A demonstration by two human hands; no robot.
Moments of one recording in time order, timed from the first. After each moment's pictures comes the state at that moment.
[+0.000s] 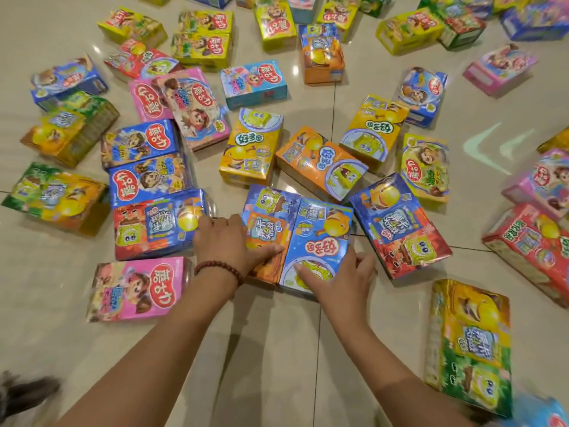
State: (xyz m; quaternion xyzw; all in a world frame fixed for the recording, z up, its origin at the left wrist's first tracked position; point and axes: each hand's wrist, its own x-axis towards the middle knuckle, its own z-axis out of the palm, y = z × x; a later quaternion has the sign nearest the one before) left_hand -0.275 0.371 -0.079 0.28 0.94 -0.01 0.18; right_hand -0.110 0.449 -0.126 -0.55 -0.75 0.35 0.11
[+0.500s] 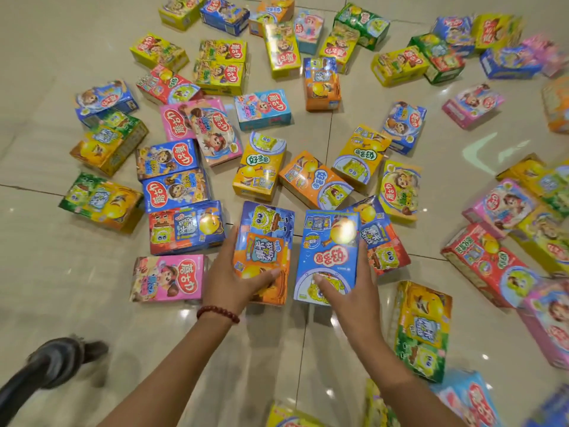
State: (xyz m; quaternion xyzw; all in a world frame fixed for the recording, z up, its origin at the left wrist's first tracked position) left_hand -0.220 0.322 -0.004 0.13 0.82 0.48 0.27; right_hand -0.068 0.449 -0.019 -0.50 -0.70 0.49 0.15
